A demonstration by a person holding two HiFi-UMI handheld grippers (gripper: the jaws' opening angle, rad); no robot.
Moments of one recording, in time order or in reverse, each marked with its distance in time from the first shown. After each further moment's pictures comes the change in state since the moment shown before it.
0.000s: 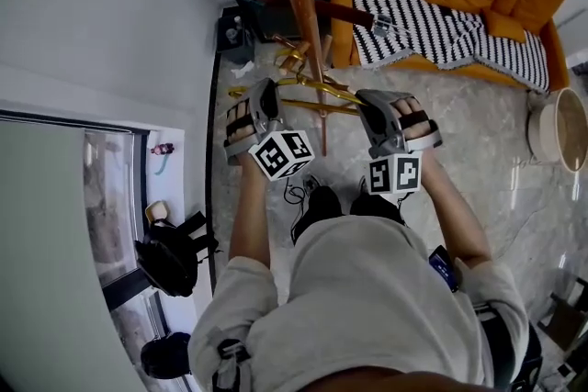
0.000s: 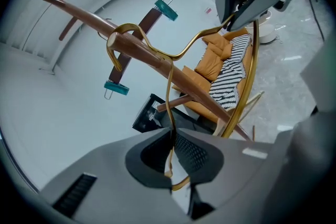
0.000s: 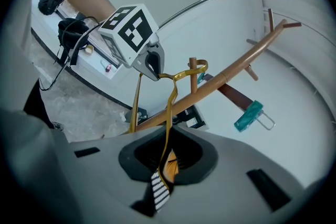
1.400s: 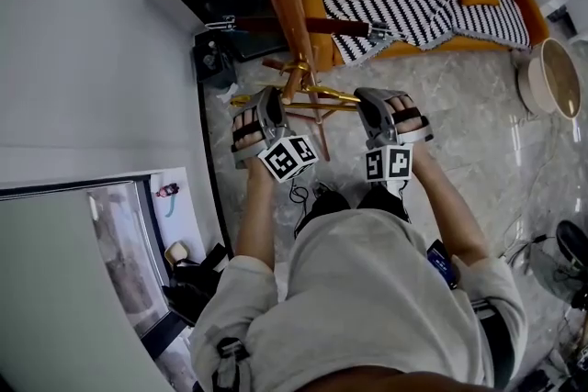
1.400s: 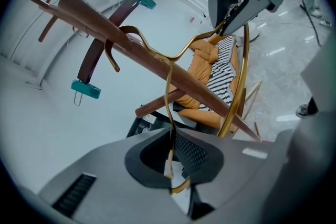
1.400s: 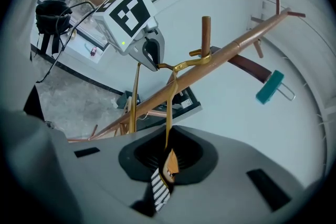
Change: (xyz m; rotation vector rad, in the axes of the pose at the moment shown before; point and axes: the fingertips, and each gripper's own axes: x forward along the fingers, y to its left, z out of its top) left arm 0.061 -0.023 0.001 0.130 -0.149 -0.061; right arm 0.045 0.024 -0.044 0.051 0.205 -0.113
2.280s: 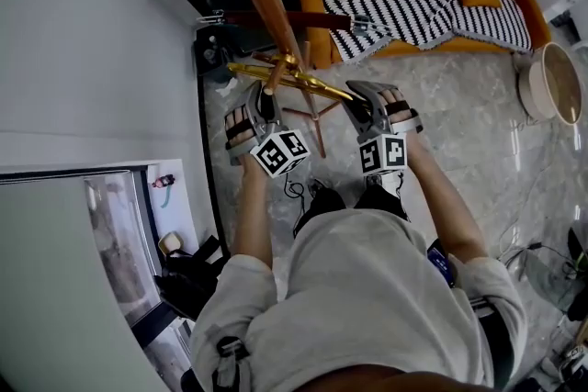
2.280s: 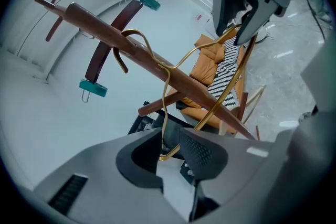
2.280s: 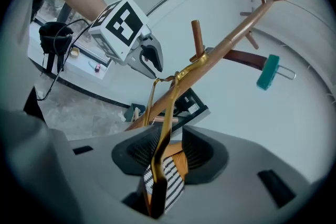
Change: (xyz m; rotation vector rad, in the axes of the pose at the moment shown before) left arm -0.011 -0.002 0.003 -0.056 0.036 0.041; right arm -0.005 0.004 0.000 0.111 -0.108 0.092
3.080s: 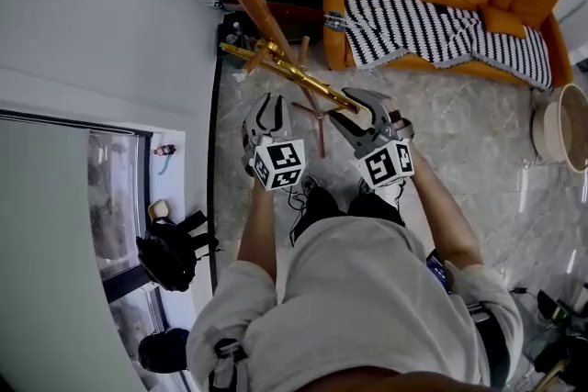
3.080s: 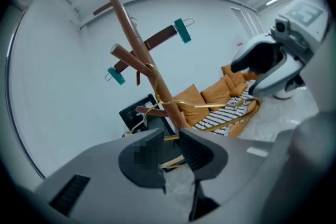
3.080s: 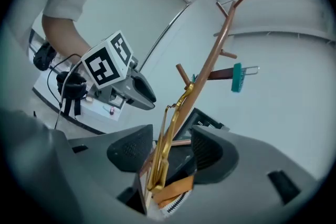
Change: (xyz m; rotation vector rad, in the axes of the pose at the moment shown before) left arm -0.077 -0.042 0.042 -0.561 0.001 0.005; right arm -0.072 -0.003 0.013 0.227 -0.378 0.200
